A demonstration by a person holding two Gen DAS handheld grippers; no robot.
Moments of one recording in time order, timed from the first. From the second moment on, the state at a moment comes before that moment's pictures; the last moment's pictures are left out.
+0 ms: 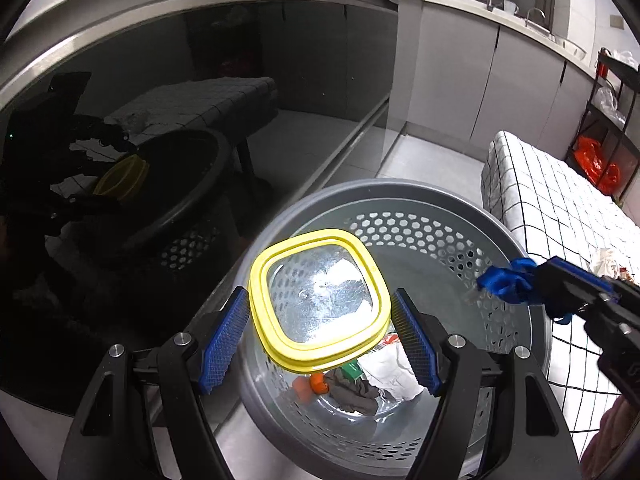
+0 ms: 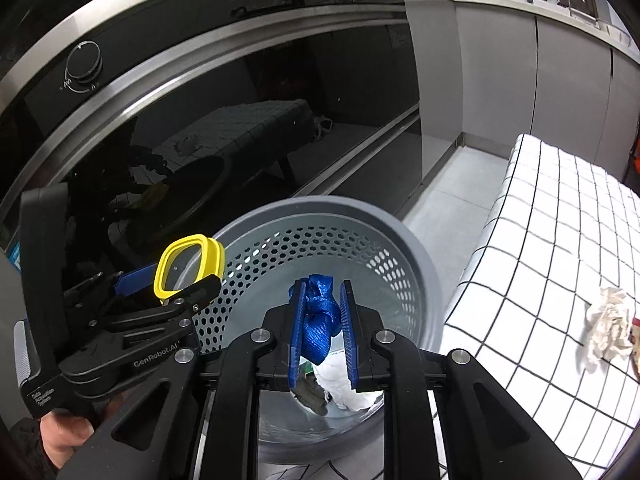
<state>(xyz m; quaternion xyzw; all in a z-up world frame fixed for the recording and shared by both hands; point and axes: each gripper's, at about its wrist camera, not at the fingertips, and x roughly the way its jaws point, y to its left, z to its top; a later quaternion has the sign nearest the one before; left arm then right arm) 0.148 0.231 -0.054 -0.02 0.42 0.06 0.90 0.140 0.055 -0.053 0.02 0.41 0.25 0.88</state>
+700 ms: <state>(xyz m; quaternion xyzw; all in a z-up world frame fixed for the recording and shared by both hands) 0.150 0.217 -0.066 -0.02 0.44 0.03 0.90 0.140 0.059 -0.064 0.03 0.42 0.25 0.87</state>
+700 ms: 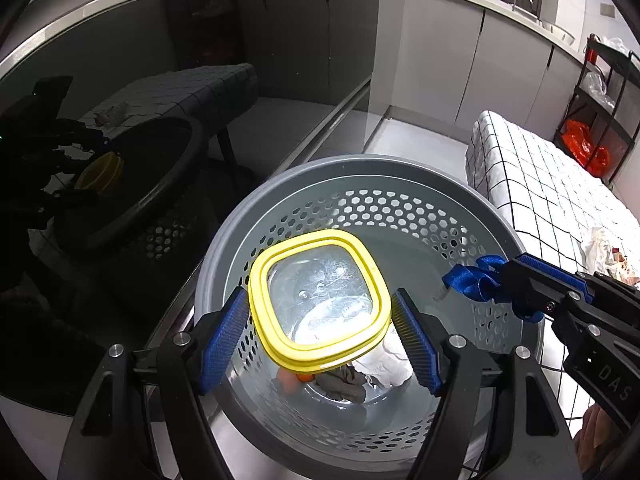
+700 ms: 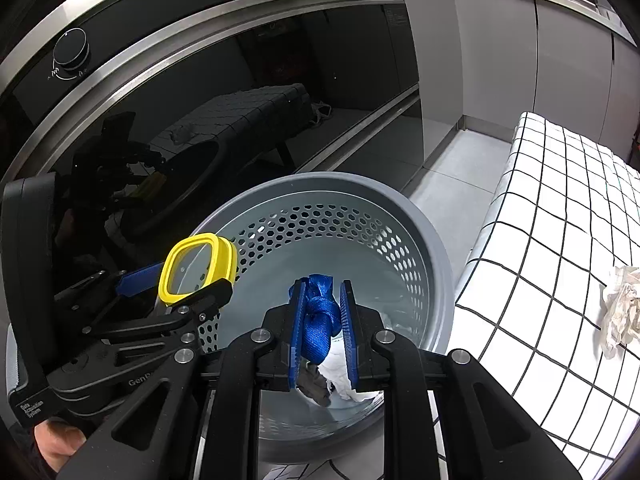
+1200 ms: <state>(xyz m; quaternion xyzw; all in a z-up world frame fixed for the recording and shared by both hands) 0.149 0.223 -0.066 -0.03 0.44 0.04 0.89 0.135 0.053 -0.059 0.04 0.41 0.25 0.88</state>
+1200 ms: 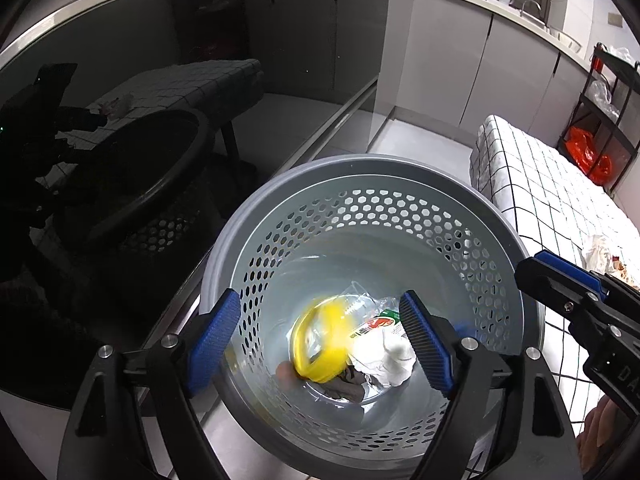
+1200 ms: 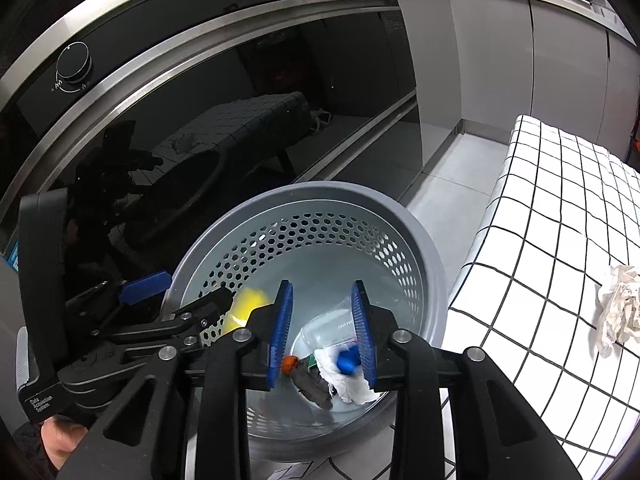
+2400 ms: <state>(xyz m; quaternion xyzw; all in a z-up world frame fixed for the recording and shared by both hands) 0.129 0.205 -0.036 -0.04 0.42 0.03 0.91 0.113 0.015 -0.037 0.05 0.41 0.22 0.89</state>
